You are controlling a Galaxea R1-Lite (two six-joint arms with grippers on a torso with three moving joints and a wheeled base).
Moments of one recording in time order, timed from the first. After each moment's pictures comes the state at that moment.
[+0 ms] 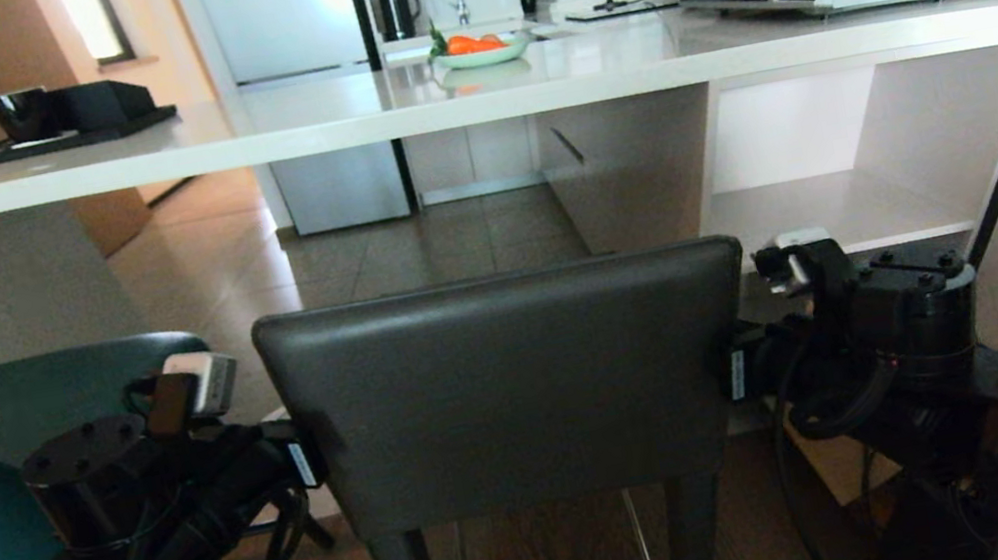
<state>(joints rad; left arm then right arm) -0.29 1.85 -0.35 -1.40 -0.06 -0.08 0.51 1.82 -0.55 -1.06 -0.27 0.09</state>
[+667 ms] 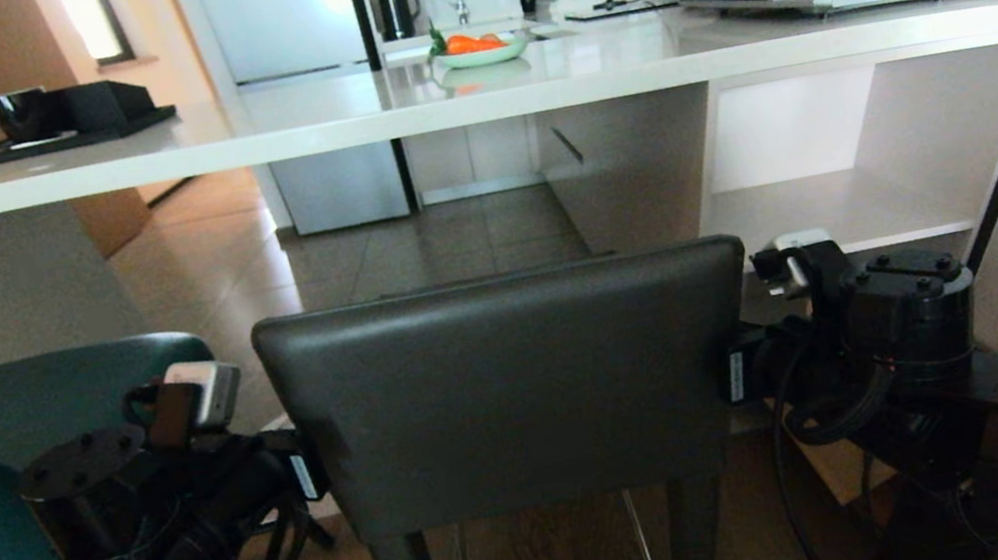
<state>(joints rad) -0.31 1.83 -0.31 -1.40 -0.03 -0.05 0.53 1.81 -0.55 -1.06 -0.32 0.09</state>
